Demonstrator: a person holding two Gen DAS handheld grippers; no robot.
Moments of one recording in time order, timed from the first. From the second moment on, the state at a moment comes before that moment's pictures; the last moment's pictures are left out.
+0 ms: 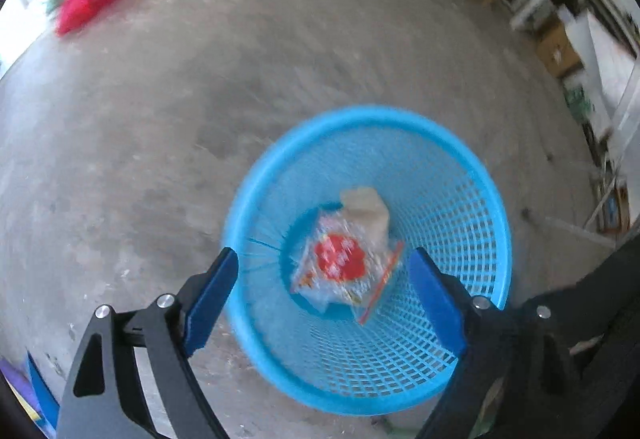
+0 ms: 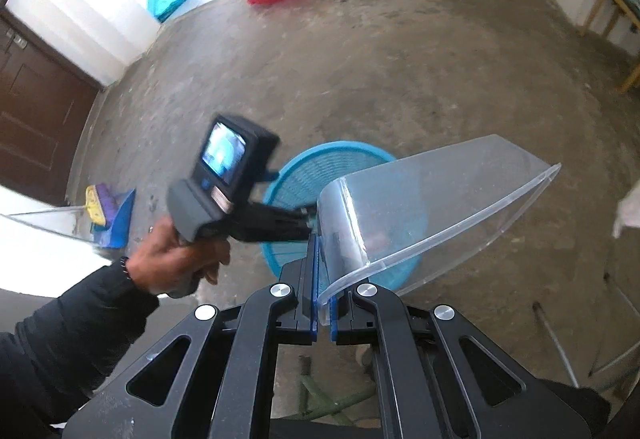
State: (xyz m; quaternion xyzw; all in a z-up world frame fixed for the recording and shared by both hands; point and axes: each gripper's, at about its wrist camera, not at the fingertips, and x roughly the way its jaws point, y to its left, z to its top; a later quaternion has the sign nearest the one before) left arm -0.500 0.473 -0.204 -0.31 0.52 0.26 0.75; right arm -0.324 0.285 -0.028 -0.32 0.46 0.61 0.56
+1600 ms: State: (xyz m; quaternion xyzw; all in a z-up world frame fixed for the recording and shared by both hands) left arm -0.396 0.398 -0.052 -0.22 0.44 0.18 0.85; right arm -0.234 0.172 -0.019 -0.27 0.42 0.48 0.72
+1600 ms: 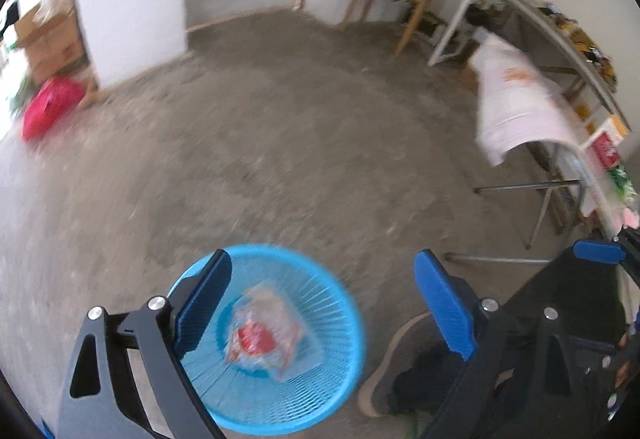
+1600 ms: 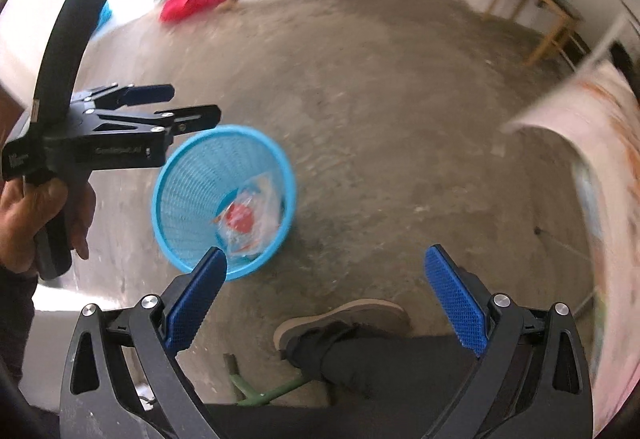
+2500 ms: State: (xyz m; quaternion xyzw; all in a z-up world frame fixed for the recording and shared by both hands) left arm -0.196 0.189 0.063 -0.09 0.36 -0.10 0.92; right arm 0.021 -0.224 0.002 -0.03 0.49 0.13 0.86
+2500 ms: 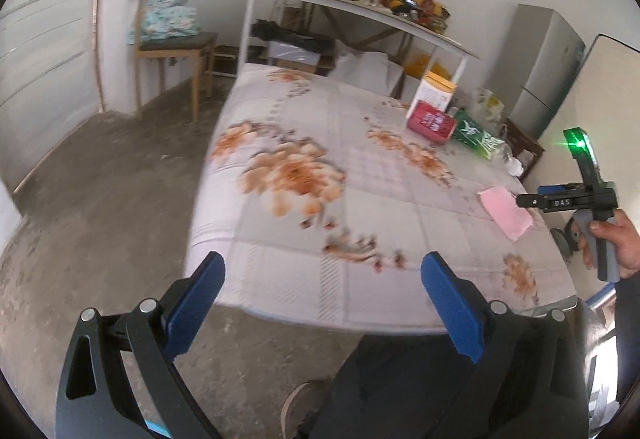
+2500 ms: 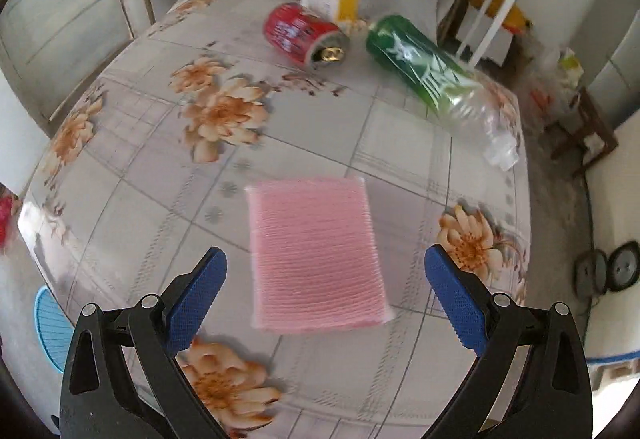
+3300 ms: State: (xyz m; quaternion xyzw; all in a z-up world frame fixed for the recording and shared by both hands) left arm -0.124 0.096 0.078 0.00 0.36 -0.19 0.91; right arm 0.020 -0.252 -0.031 0.10 0.52 0.24 0.81
